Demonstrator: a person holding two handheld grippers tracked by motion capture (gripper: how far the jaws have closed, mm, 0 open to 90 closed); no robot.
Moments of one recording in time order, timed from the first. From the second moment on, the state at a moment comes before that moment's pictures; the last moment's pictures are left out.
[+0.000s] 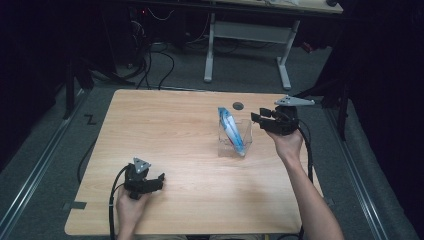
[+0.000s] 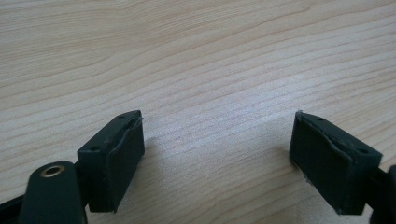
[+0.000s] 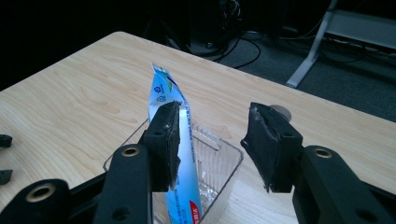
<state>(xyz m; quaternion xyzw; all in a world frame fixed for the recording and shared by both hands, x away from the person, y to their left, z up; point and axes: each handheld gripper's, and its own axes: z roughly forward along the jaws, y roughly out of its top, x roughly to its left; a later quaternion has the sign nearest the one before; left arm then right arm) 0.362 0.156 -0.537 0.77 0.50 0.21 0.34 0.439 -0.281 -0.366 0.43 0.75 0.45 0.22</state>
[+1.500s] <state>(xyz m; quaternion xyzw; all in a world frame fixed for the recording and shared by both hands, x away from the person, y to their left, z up) 0.362 0.156 -0.537 0.77 0.50 0.21 0.34 0.396 -0.328 -0.364 0.45 0.72 0.46 0.27</state>
